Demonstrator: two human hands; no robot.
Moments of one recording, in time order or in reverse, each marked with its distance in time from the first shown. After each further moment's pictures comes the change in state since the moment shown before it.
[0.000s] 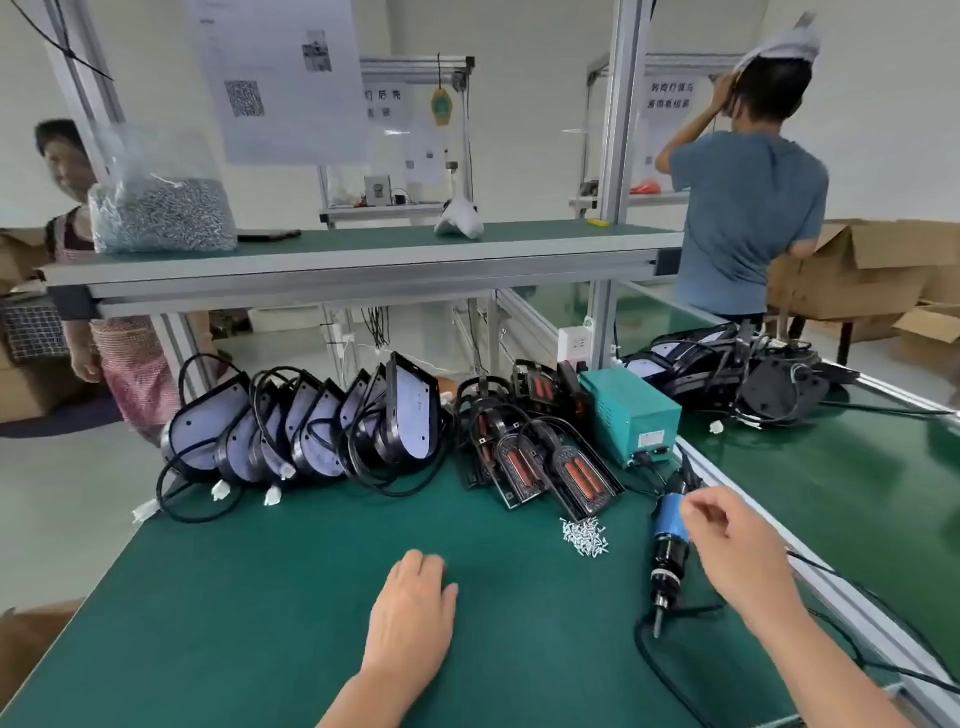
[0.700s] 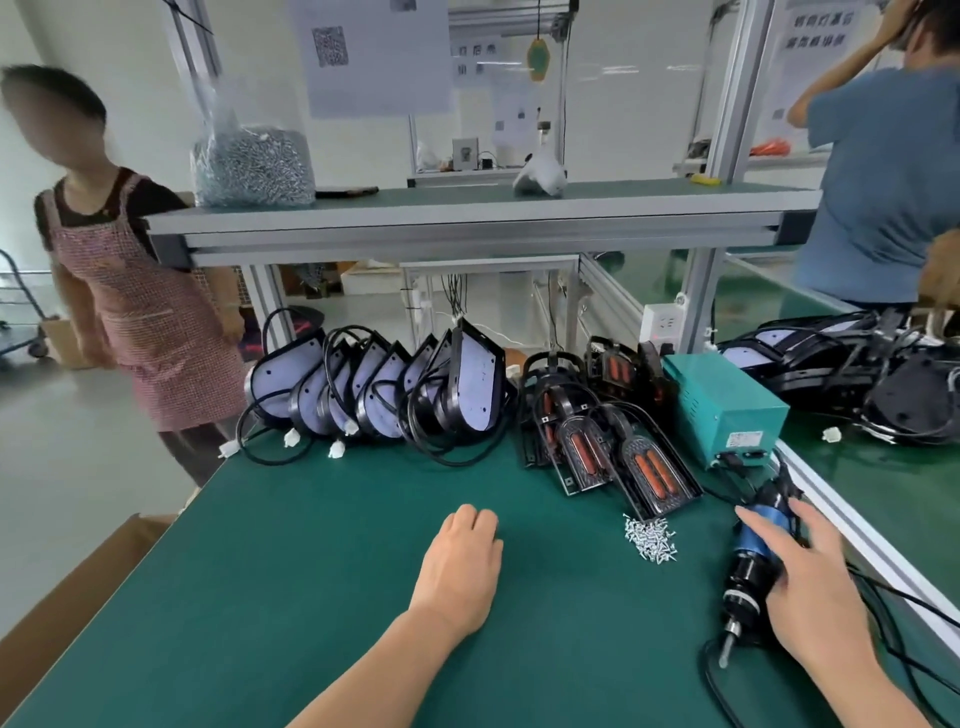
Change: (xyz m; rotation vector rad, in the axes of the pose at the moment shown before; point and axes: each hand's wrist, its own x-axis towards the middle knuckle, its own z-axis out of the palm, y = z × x) left_hand 0.020 0.003 0.005 -0.014 -0.033 -0.069; right_hand 0.016 0.057 0.030 -0.416 -0.110 -0.101
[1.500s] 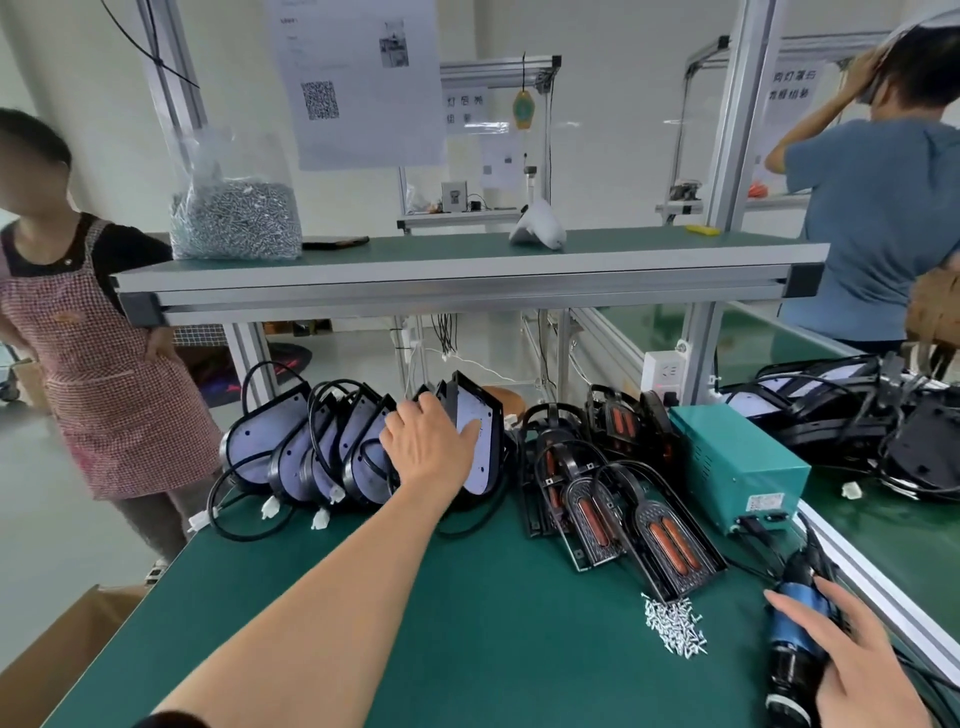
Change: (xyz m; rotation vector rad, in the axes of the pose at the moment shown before) left_hand 0.188 0.001 -0.091 0.094 0.347 -0.345; right_hand 0.021 0.013 0.022 0.066 0.102 -0.091
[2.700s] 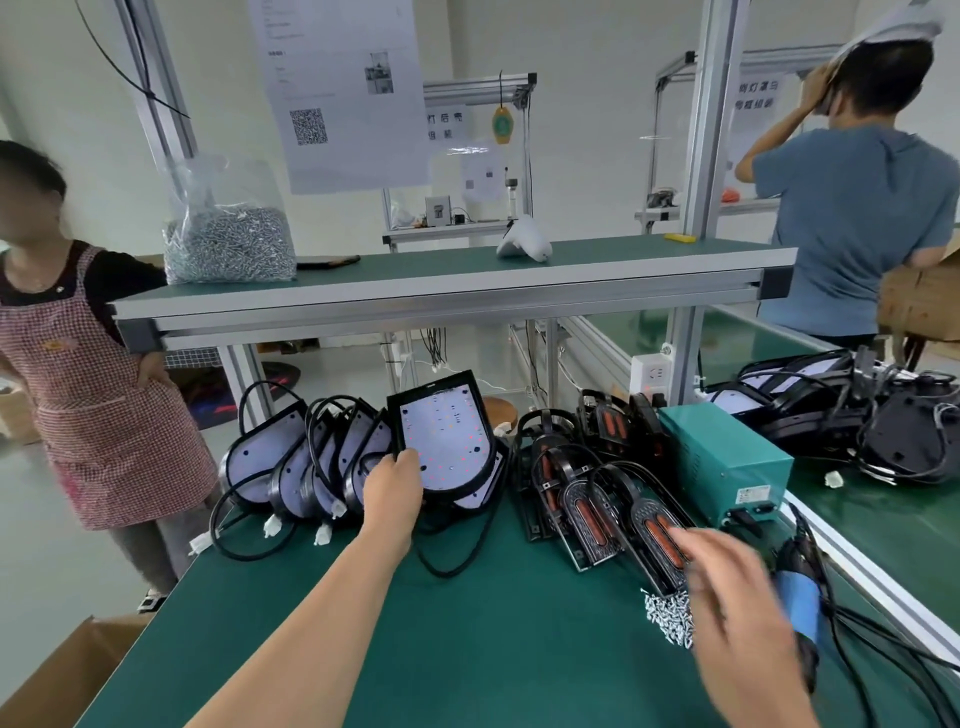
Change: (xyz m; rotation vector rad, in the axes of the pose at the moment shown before) left_hand -0.024 -0.042 -0.026 -0.882 -0.224 -0.410; right_hand -0.024 -0.122 0.001 0.329 0.125 -0.178
